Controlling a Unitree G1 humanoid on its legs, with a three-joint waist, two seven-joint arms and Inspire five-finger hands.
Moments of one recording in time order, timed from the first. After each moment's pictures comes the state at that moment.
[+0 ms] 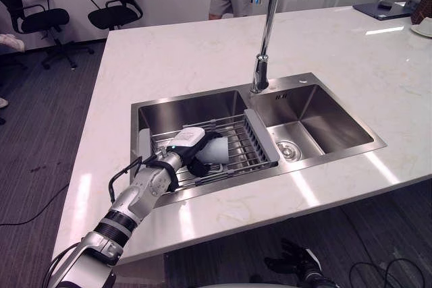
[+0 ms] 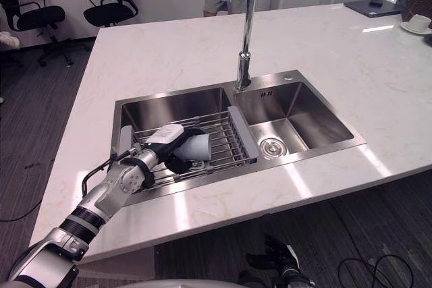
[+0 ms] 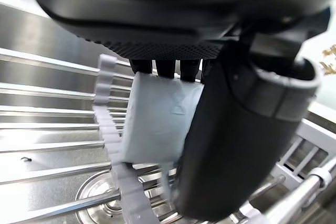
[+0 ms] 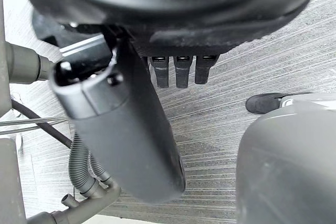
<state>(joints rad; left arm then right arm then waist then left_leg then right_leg) -0.40 0.49 -0.42 0.32 0.62 -0.12 -0.14 0.16 -0.17 -0.03 0.93 0.09 -0.12 0.08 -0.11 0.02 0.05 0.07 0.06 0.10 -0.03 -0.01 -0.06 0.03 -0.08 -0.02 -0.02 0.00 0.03</state>
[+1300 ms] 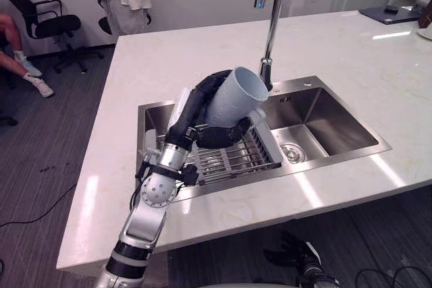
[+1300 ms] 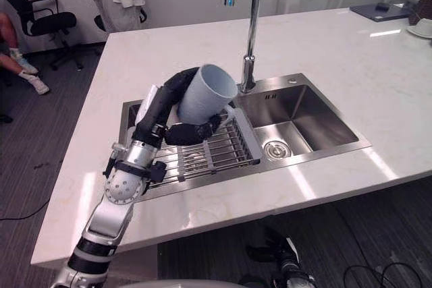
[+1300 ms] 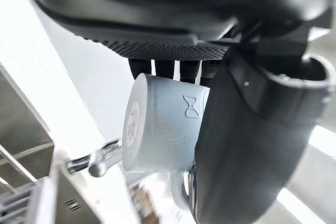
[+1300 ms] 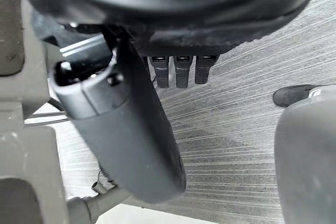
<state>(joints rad) -0.05 0.18 -0.19 -0.31 0.04 -0.15 0.07 0.21 -0.14 -0.04 0.80 0.09 -0.12 0.06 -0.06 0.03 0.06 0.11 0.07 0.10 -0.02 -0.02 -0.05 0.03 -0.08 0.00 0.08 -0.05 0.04</state>
